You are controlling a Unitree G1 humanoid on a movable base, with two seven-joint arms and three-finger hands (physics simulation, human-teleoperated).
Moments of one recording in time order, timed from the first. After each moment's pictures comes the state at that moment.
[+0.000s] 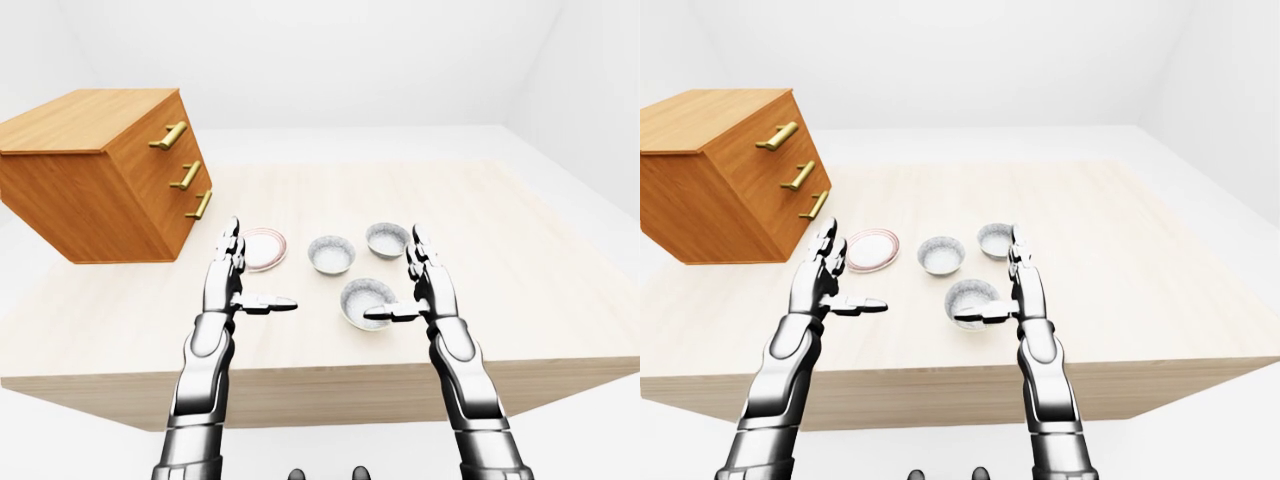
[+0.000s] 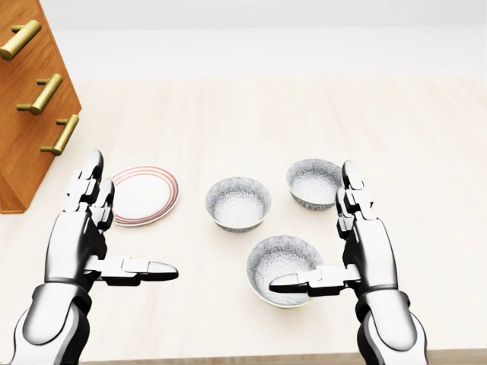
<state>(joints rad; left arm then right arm) -0.18 0.08 0.09 0.01 -0.04 0.09 -0.08 -0.11 -0.03 -0.04 -0.03 -0.02 0.09 0.04</state>
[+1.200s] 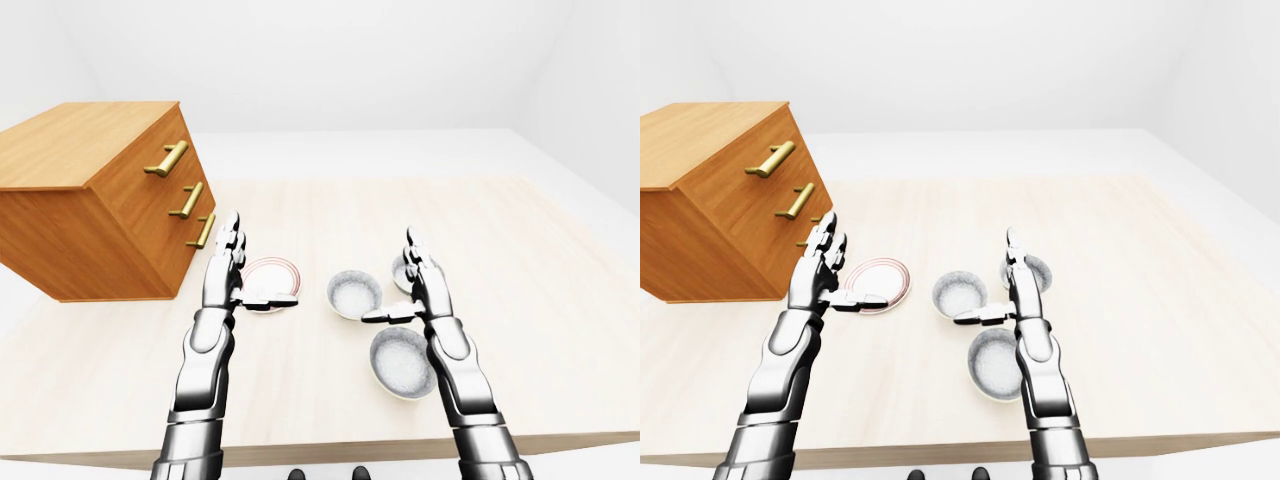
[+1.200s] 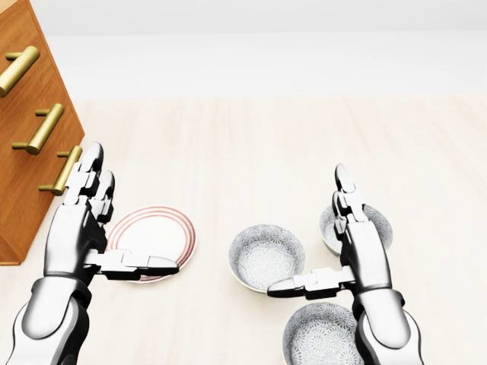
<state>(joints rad) -0.20 0.09 0.10 0.00 -0.03 0.09 -0.09 -0.12 -0.04 -0.03 0.03 -0.07 0.06 0.05</state>
